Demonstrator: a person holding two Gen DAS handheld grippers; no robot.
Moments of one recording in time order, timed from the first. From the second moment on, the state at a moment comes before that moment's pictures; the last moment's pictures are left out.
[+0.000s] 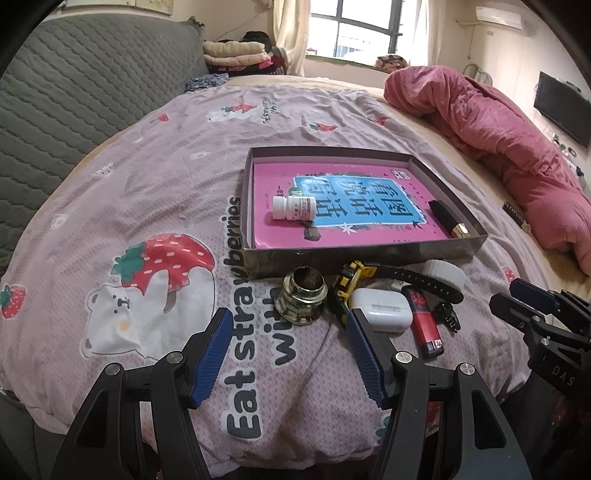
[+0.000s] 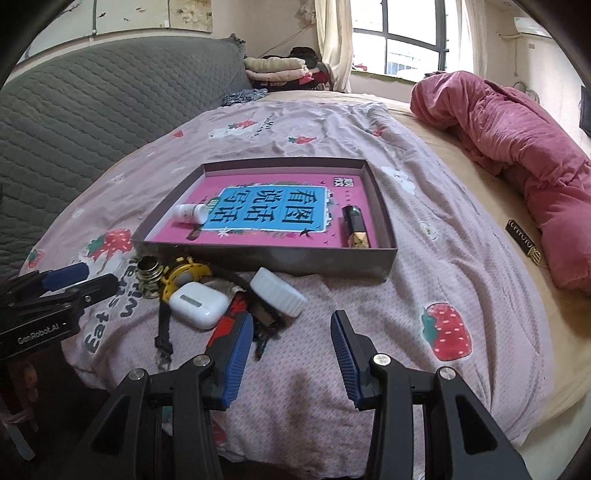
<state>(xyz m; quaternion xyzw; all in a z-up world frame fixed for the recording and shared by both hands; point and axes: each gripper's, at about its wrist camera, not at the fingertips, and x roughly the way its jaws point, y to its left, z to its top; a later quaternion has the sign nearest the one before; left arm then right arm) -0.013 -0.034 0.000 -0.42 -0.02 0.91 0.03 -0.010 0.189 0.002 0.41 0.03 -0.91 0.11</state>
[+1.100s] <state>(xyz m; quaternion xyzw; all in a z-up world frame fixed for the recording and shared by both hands) -0.024 -0.028 -0.026 -0.45 -0.02 0.89 0.04 -0.021 0.183 -0.033 0.45 -0.01 -0.88 0.12</state>
